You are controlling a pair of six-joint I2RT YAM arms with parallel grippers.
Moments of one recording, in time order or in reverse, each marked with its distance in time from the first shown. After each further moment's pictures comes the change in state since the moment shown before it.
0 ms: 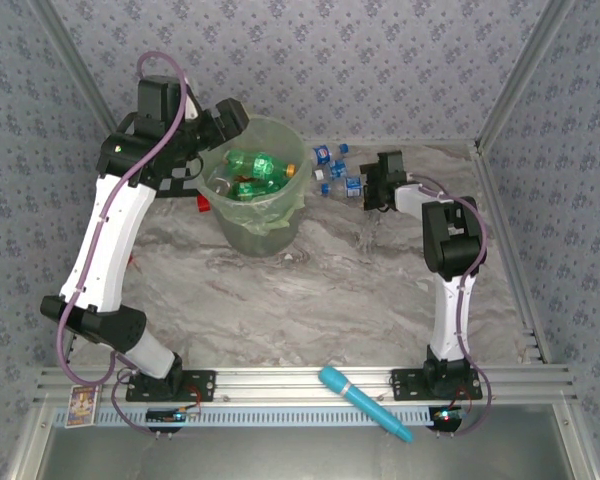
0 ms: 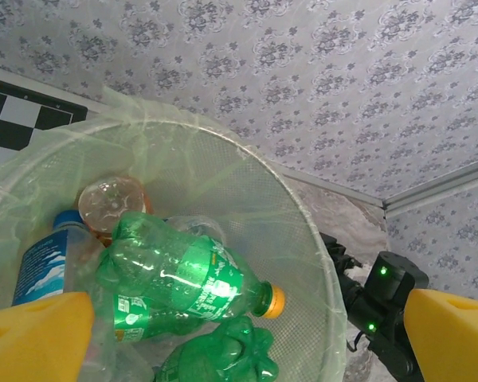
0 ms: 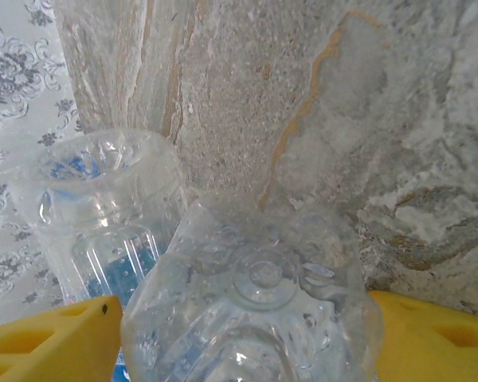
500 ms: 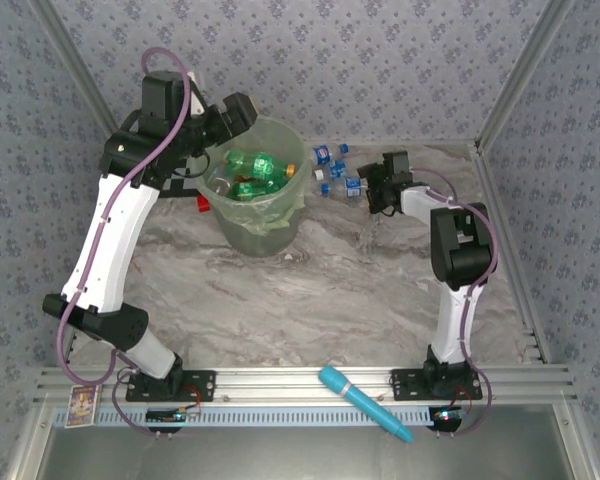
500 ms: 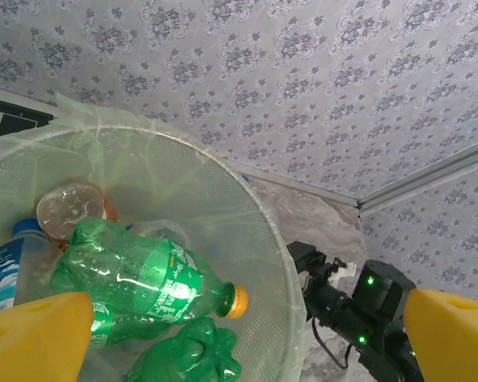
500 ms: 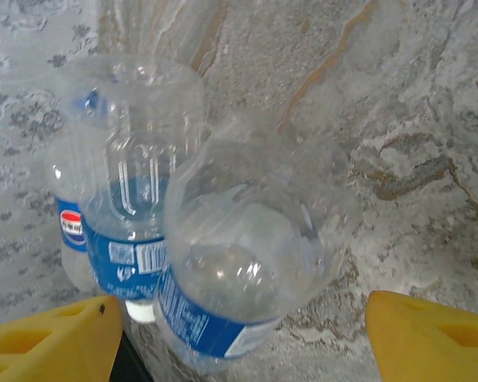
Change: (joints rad) left arm -0.046 0.019 0.058 0.007 -0.001 -0.014; right arm -0.004 -0.108 -0.082 -0.028 -0.054 -0.211
